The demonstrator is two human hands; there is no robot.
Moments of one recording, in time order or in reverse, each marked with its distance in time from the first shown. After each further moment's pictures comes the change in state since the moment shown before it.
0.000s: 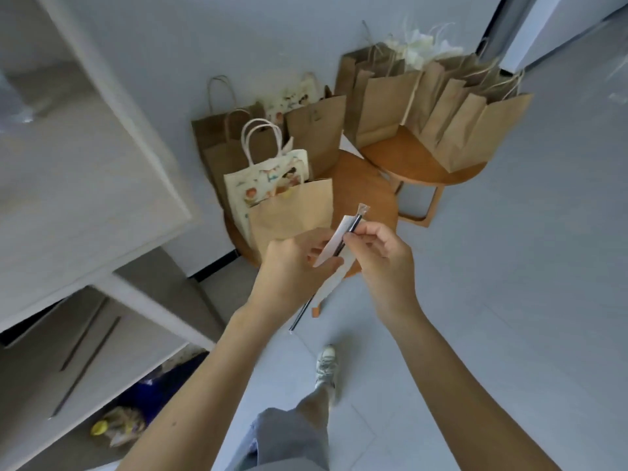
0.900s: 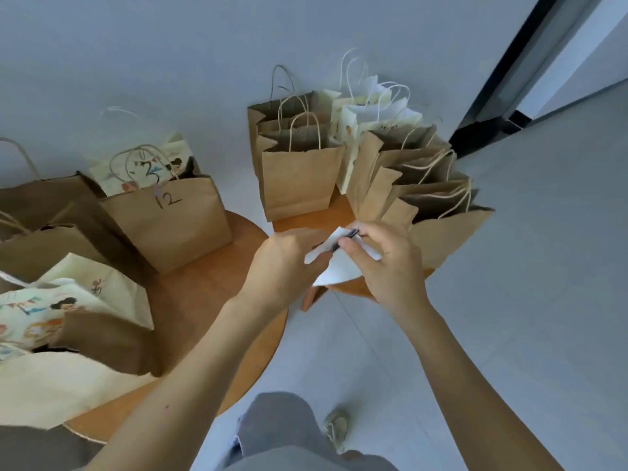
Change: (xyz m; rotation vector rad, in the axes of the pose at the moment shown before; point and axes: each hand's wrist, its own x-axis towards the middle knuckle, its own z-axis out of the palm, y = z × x) left_hand 0.458 0.073 0.297 0.216 0.061 -0.038; right_hand 0.510 -0.010 -0.262 -0.591 -0.174 -0.505
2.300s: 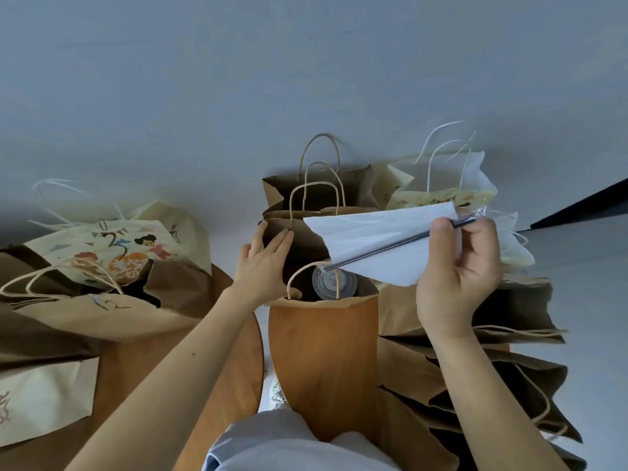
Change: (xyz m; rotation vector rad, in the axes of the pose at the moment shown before) left_hand 0.308 -0.211 0.069 0.484 -0.434 -0.609; right_hand 0.376 0.123 0.091 0.521 0.177 -0.201
